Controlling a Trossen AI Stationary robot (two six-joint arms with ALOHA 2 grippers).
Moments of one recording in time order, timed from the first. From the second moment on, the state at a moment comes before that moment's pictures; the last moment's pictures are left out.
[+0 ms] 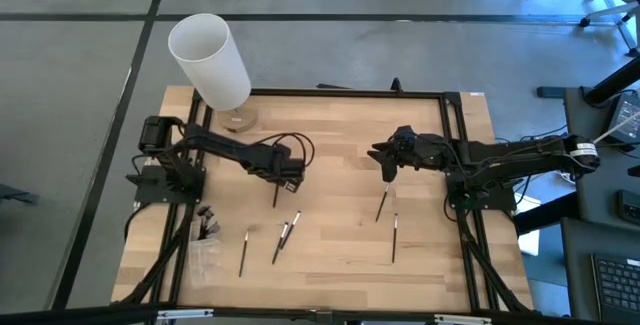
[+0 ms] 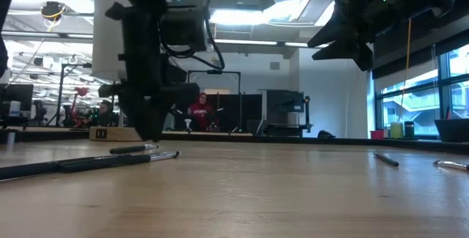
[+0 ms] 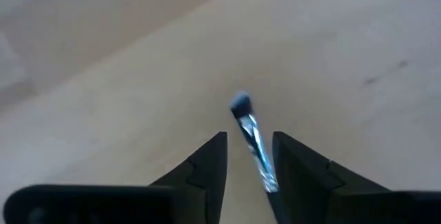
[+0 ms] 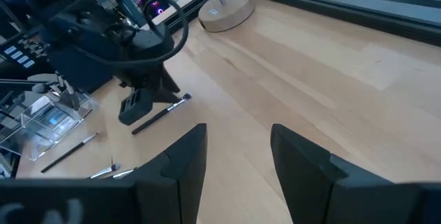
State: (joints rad) left arm 0.01 1.73 0.98 -0.71 -0.27 -1.10; right arm -0.04 0.91 0.52 0.02 0.30 0.57
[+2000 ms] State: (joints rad) left arm -1.08 1.33 1.18 -1.55 -0.85 -1.79; right arm -0.04 0.91 0.52 -0.04 0.27 0.60
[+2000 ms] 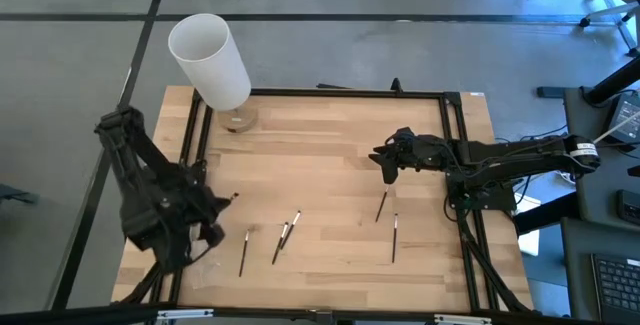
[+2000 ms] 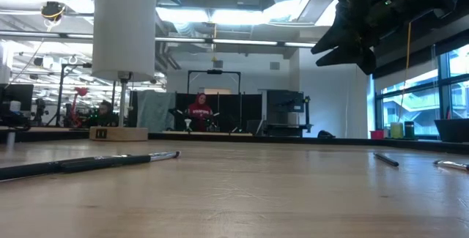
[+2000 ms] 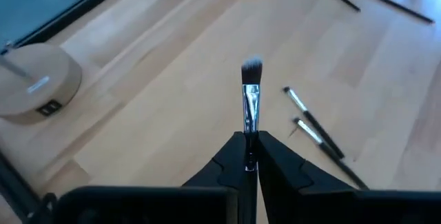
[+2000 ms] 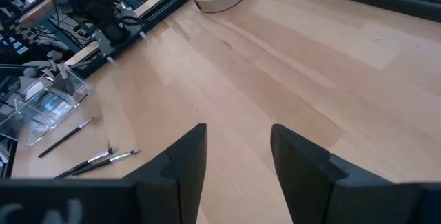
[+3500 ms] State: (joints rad) left arm -1.21 1.58 1.22 -1.50 -0.63 -2.02; right arm -0.04 1.01 0.52 0.06 0.22 0.62
